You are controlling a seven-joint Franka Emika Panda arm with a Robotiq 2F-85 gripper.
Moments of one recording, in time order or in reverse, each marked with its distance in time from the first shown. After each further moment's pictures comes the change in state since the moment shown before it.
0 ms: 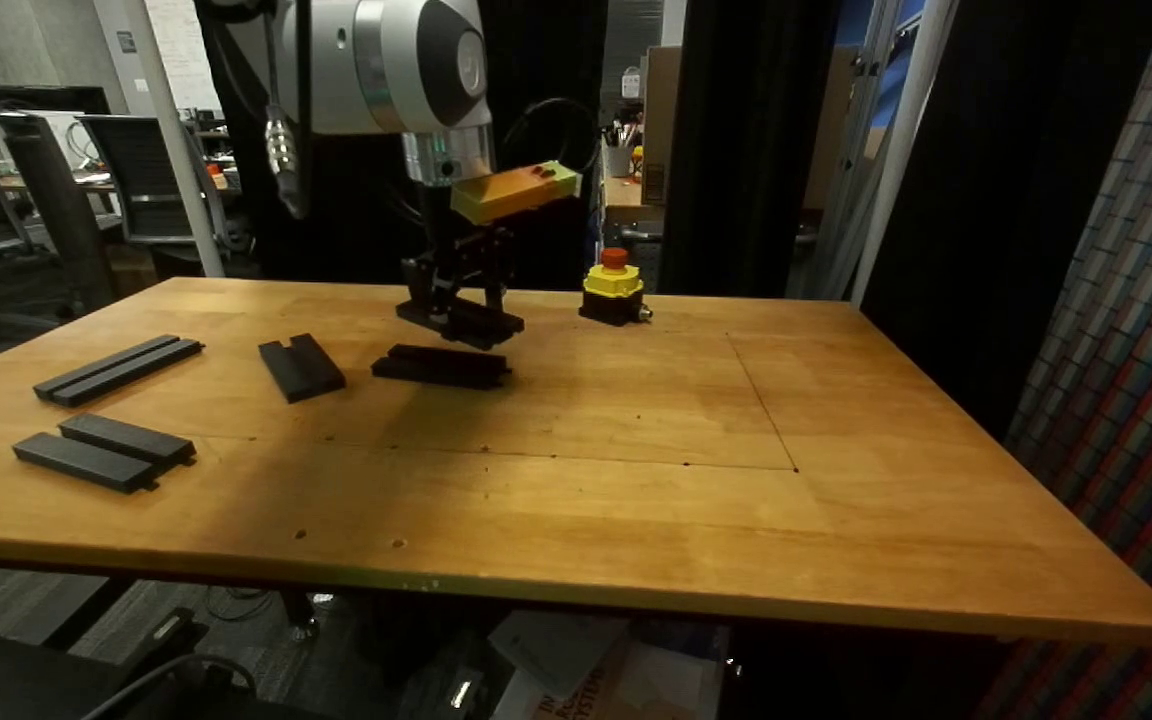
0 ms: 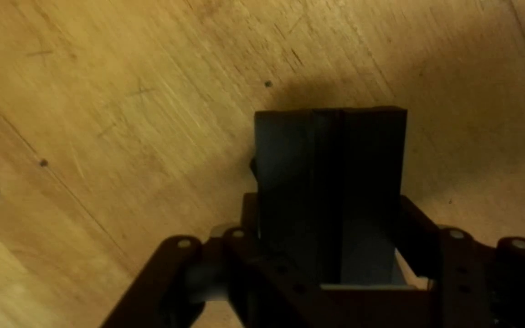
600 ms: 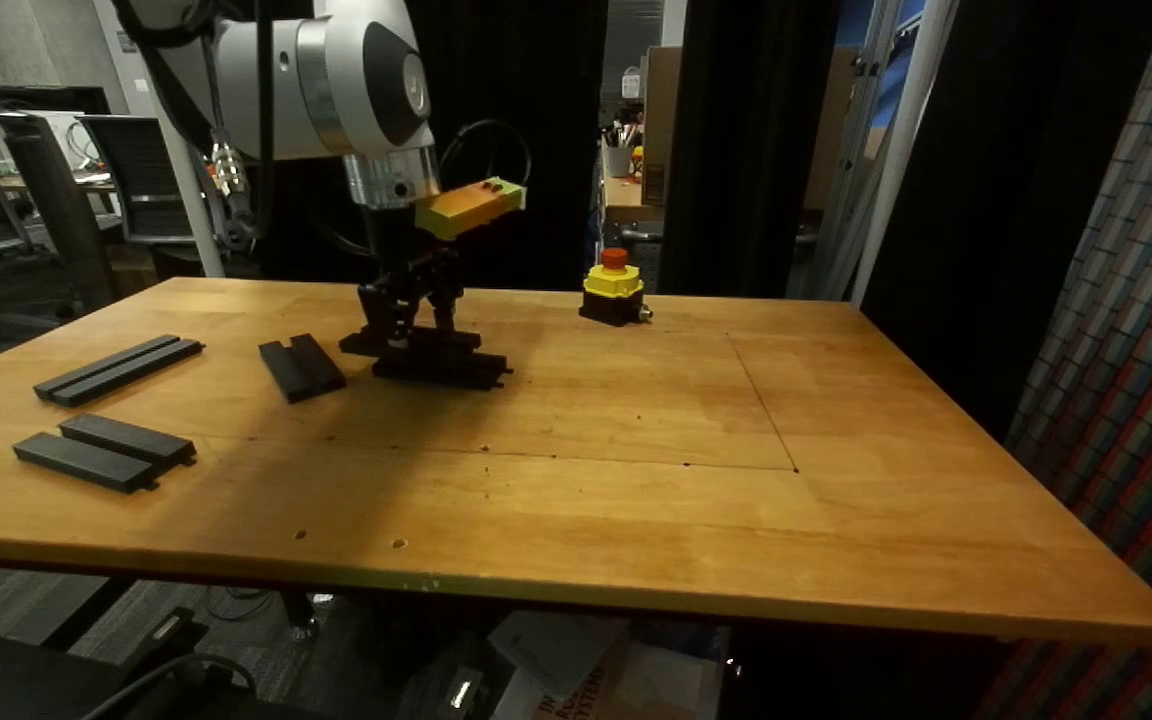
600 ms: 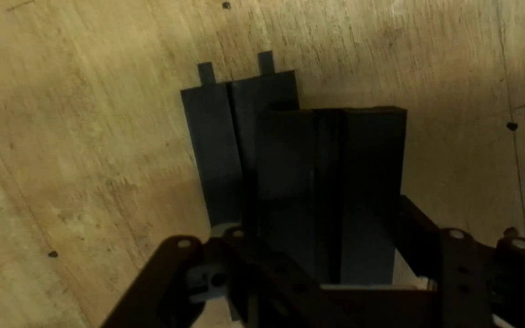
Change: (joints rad) arm 0.085 0.003 0.009 -0.050 -0.070 0.002 -0.129
